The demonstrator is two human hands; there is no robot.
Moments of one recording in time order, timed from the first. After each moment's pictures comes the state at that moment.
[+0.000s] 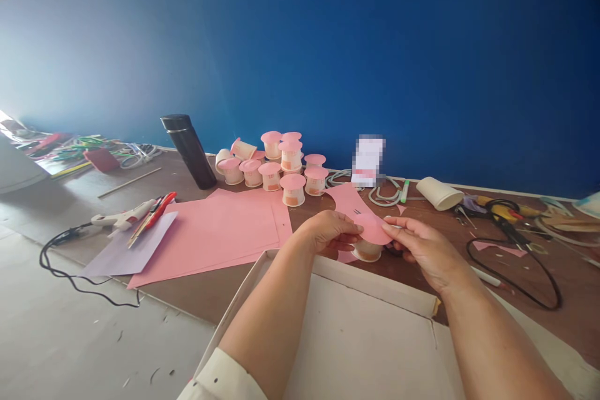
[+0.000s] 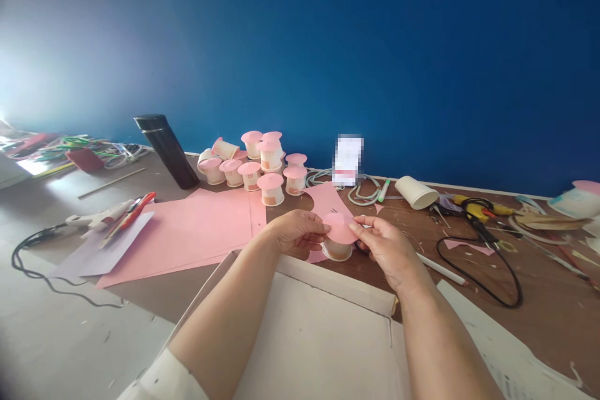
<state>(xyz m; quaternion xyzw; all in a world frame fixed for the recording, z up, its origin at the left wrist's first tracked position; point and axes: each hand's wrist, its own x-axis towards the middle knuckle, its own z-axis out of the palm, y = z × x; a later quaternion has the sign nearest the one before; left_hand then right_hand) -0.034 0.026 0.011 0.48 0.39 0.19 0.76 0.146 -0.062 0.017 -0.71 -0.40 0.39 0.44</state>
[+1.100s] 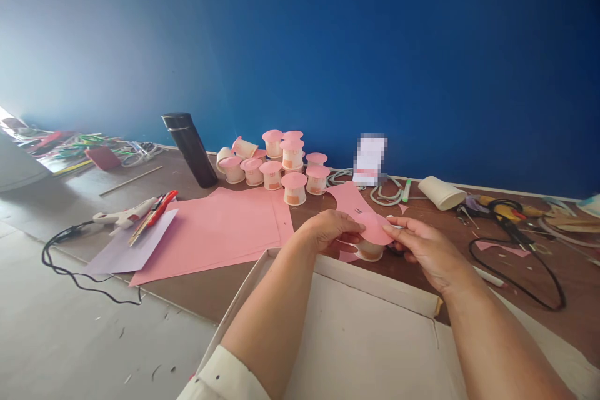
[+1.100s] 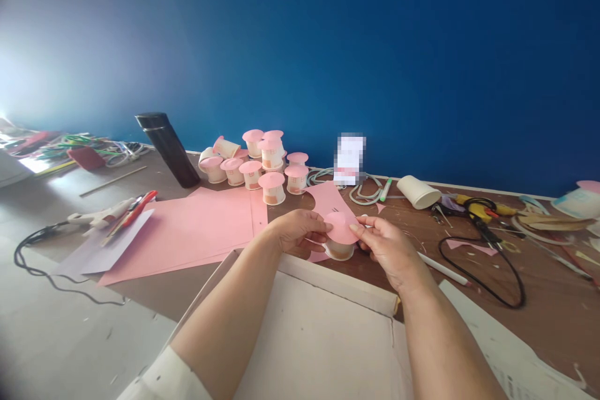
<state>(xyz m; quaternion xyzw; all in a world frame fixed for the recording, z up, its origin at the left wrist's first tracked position) -0.034 0.018 0.024 0.49 0.41 0.18 0.75 0.147 -0.060 0.014 -0.71 -0.41 0.38 0.43</state>
